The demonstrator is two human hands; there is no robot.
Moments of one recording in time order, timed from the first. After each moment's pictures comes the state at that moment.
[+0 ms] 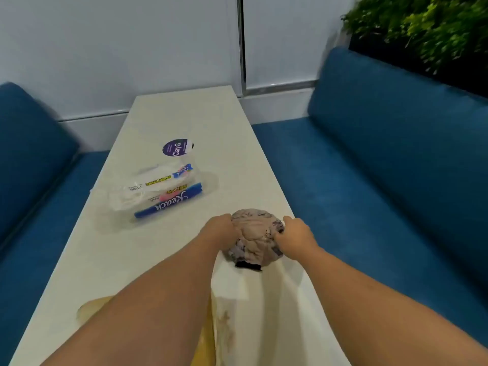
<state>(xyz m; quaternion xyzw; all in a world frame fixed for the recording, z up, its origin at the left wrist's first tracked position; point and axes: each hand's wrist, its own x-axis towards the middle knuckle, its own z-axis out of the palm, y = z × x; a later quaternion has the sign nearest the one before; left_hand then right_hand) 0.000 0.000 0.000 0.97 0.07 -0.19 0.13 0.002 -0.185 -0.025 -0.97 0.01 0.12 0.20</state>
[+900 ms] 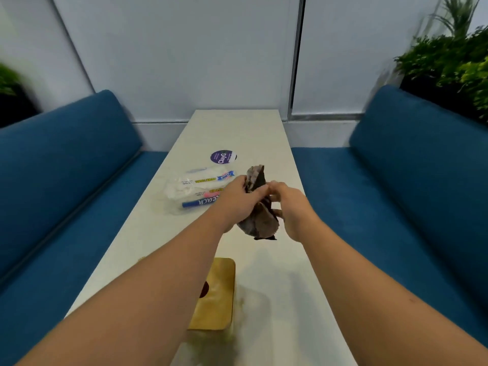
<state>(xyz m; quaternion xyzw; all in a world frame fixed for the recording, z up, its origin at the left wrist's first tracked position) -0.079 0.003 0.136 0.83 0.14 0.05 0.54 -0.047 -0.126 0.133 -0.67 -0.04 0.20 0.72</state>
